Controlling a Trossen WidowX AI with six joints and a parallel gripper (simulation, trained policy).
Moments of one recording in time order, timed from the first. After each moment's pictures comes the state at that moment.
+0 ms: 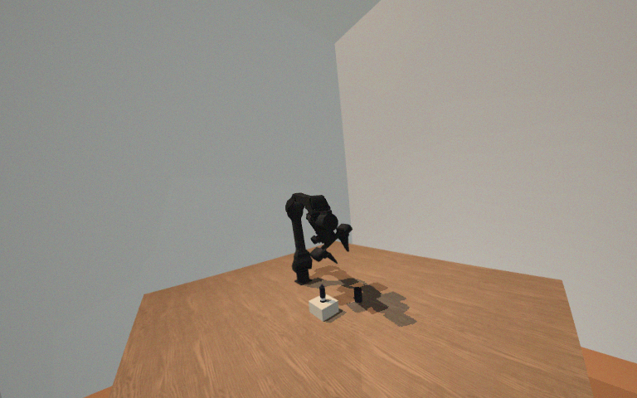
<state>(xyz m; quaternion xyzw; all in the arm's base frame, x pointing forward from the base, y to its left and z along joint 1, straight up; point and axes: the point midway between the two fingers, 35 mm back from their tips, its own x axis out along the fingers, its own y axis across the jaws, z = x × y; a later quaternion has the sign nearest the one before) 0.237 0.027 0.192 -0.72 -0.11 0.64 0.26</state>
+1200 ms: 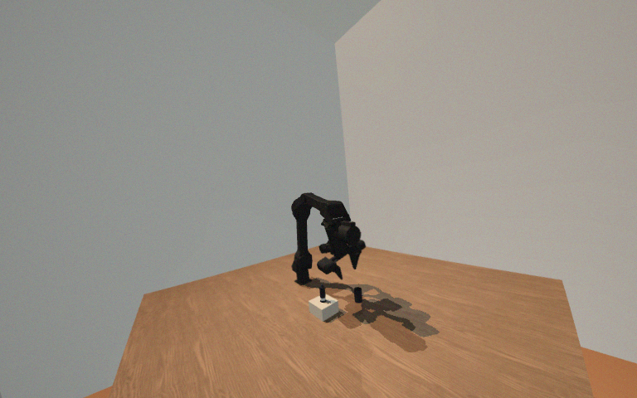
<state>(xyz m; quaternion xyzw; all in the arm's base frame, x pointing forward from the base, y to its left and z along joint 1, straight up) 0.295 0.004 0.154 -0.69 -0.05 0.70 0.16</state>
